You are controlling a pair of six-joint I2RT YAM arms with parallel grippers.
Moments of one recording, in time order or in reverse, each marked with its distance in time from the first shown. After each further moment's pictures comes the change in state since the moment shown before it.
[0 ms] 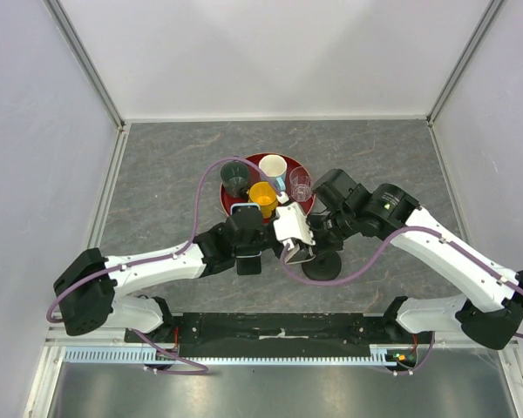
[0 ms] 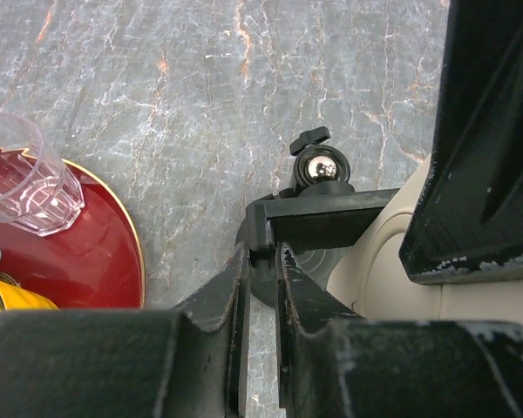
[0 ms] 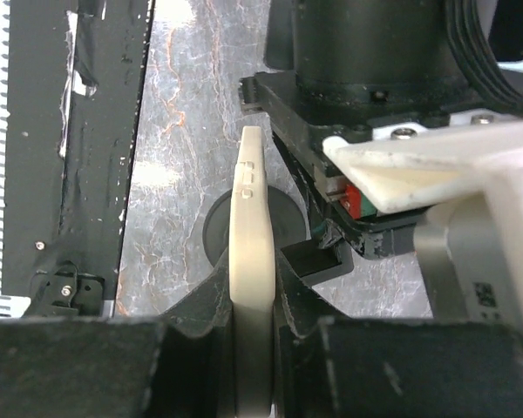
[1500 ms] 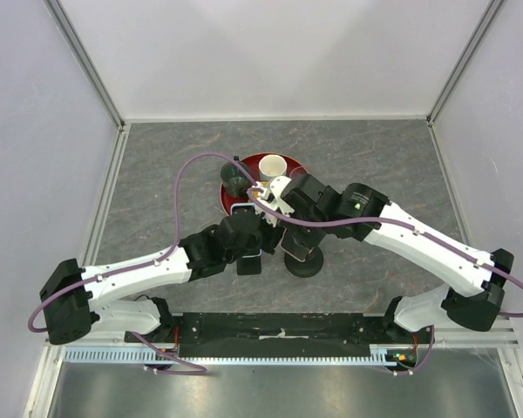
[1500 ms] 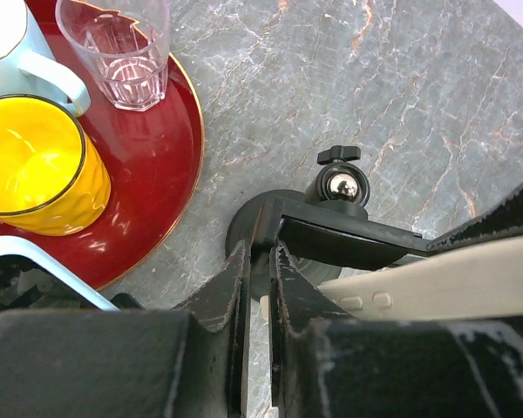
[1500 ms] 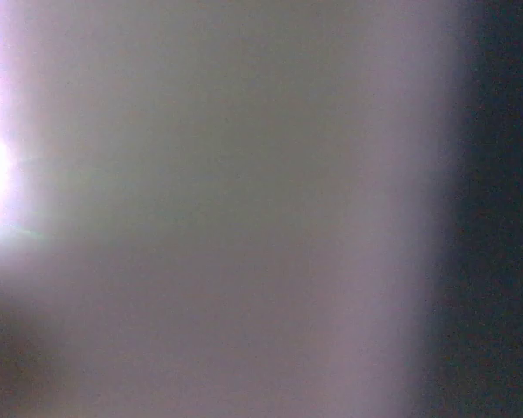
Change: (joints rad) left arm -0.035 -0.123 0.034 -0.272 -0.397 -0.329; right arm 0.149 0.158 0.134 0.032 0.492 0.940
